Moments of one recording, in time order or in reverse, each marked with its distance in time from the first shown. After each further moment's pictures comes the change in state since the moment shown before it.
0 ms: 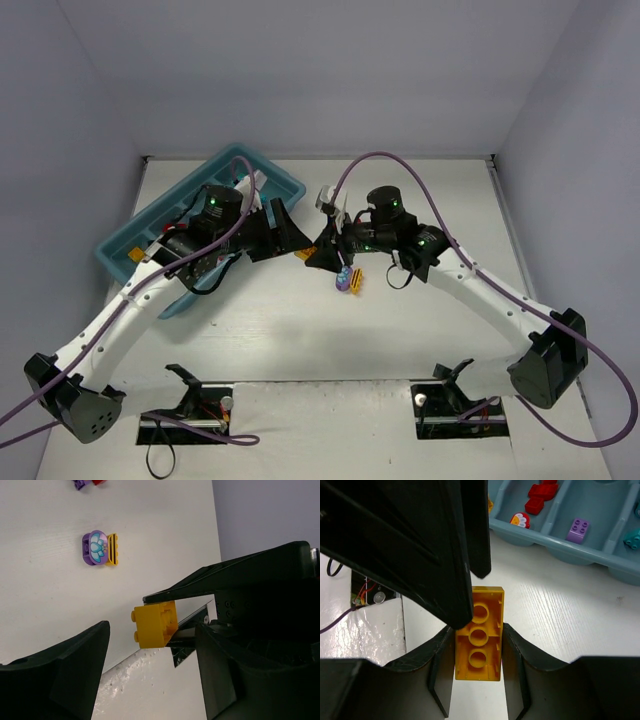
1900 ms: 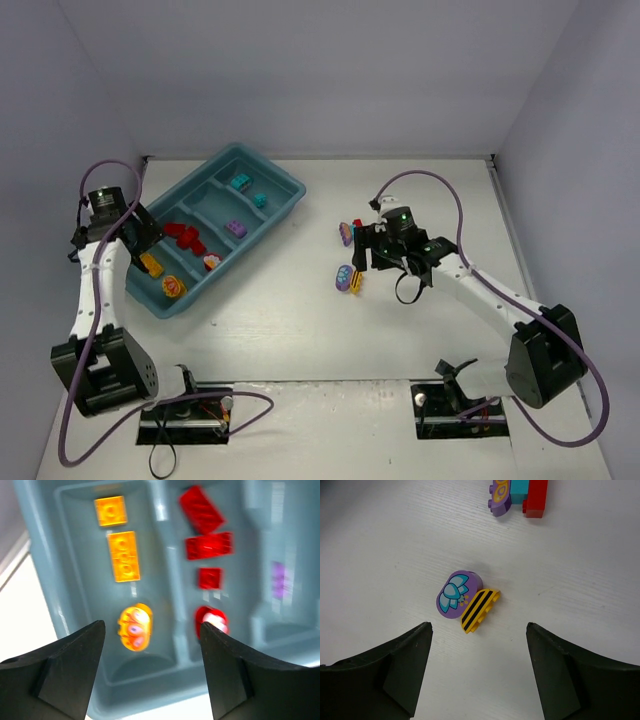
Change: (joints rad) left arm 0.884 0.153 -0.098 -0.097 -0.416 0.349; right arm -0.164 -0.005 -0.229 -0.113 0.662 0.428
